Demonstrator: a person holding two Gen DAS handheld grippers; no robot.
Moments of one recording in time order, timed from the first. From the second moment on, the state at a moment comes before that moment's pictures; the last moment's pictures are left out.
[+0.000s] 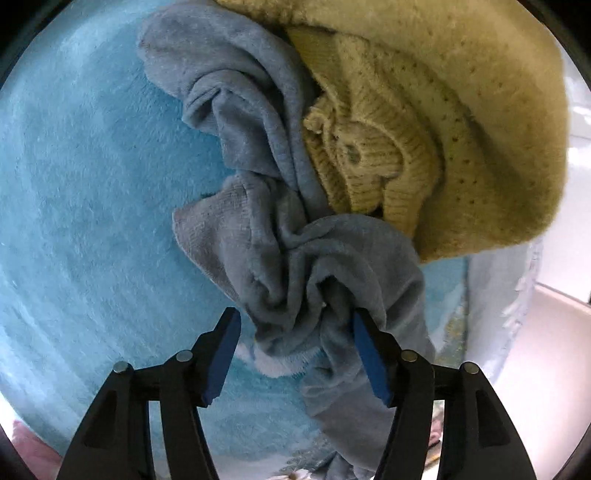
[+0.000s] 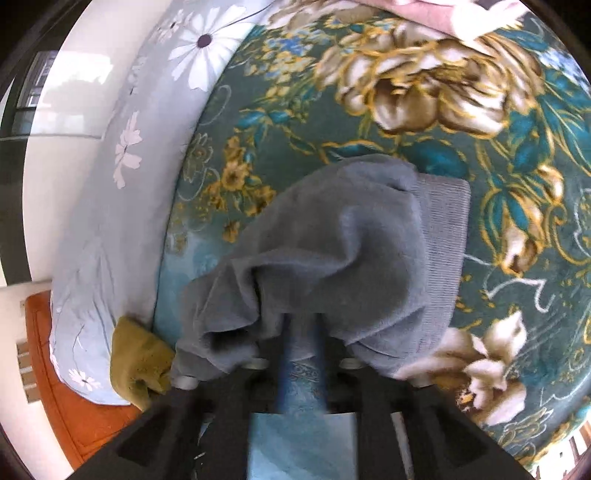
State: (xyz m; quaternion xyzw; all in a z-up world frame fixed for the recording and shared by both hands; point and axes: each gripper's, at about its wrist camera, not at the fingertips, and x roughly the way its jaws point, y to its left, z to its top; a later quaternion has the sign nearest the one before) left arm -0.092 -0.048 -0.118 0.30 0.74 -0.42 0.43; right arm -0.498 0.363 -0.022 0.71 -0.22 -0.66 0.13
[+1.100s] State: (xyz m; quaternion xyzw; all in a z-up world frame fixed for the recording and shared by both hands) left arm 0.021 0.031 0.039 0.32 0.59 -0.52 0.53; right arm -0.490 0.427 -0.060 0.70 -0.36 -0.62 0.04
